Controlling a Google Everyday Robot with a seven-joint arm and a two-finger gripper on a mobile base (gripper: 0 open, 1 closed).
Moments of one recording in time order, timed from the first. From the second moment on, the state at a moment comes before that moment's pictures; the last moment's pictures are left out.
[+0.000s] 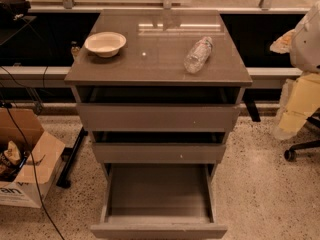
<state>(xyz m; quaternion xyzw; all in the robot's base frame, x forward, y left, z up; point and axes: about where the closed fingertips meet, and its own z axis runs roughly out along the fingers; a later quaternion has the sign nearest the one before) 0.438 -0.217 0.976 -0.60 0.78 -0.03 0.16</state>
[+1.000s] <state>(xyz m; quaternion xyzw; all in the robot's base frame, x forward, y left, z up) 0.431 -0.194 0.940 -0.61 0.77 0.00 0.17</state>
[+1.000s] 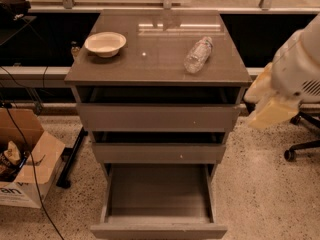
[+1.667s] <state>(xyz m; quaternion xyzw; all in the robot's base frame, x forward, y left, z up) 0.424 -0.164 0.850 -0.62 0.76 0.07 0.20</state>
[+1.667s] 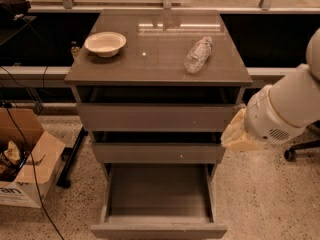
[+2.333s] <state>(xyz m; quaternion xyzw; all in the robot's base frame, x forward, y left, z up) 0.429 -0.164 0.750 -0.60 0.76 0.14 0.22</state>
